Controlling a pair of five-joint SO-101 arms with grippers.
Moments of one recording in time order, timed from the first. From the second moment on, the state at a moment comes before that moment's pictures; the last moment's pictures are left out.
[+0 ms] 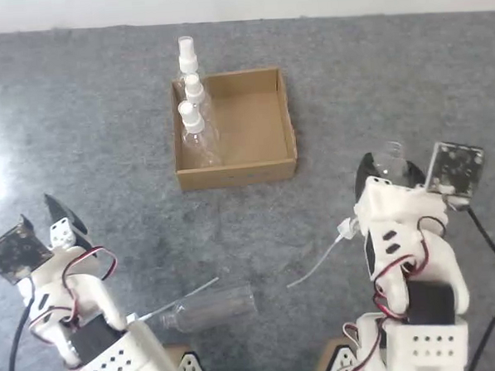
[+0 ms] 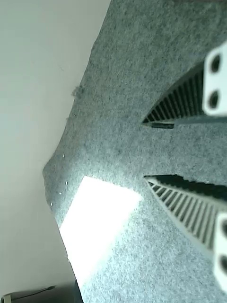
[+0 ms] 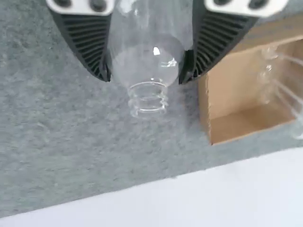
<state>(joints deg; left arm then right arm) -41.7 -98.5 93.6 34.9 9.5 -0.3 -80.6 64.0 49.9 -14.0</state>
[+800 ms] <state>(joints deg) -41.4 -98.5 93.6 34.9 9.5 18.2 -103.3 84.2 32.4 -19.3</state>
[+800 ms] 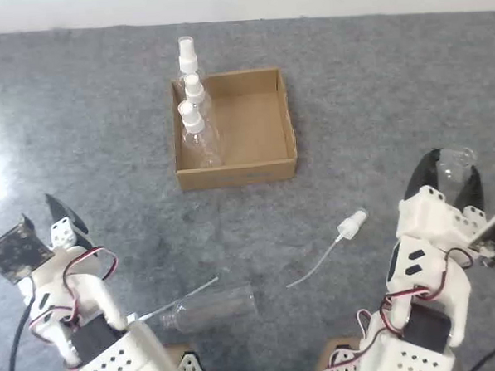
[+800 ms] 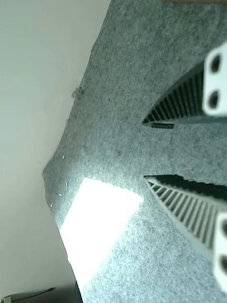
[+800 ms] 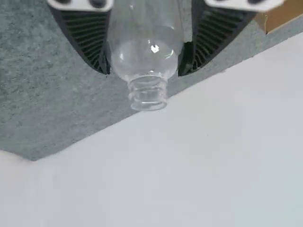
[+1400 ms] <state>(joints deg) -41.8 -98.5 93.6 34.9 9.5 26.9 -103.2 95.0 12.9 -19.6</state>
